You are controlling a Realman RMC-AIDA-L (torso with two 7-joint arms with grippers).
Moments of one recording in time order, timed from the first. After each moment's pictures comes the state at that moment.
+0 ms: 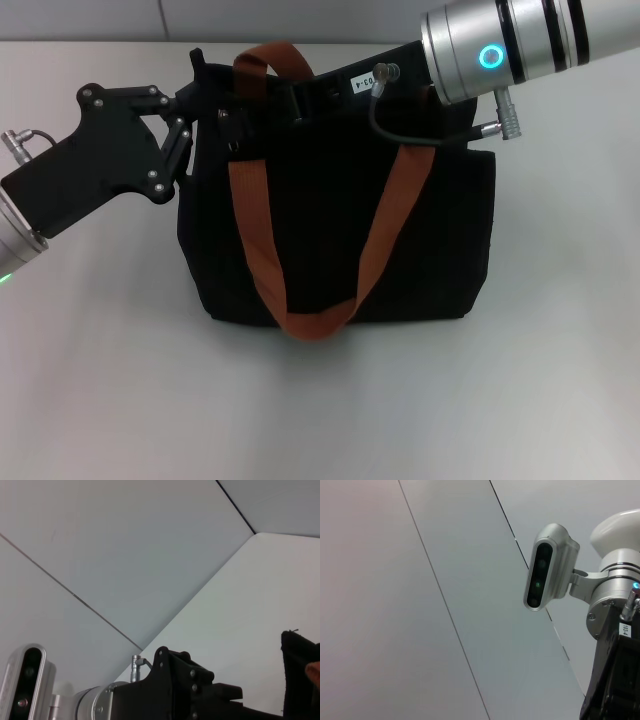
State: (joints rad) left arm -0.46 -2.07 0.54 0.35 1.60 1.66 -0.42; right arm 1.01 2.08 -1.11 -0.62 -1.87 -1.40 2.28
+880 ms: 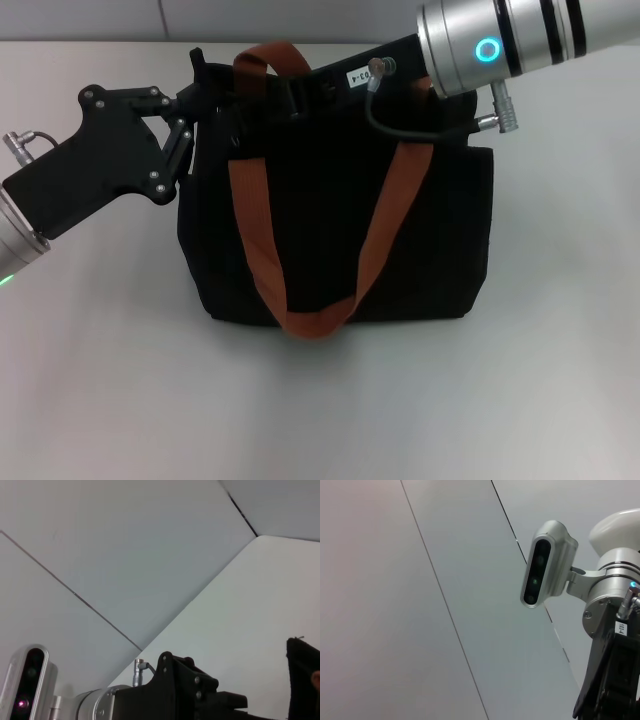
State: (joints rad) left arm -0.46 -2.07 0.54 0.34 1.60 1.66 -0.42; right arm 1.02 2.08 -1.11 -0.63 -1.88 -1.39 2.28
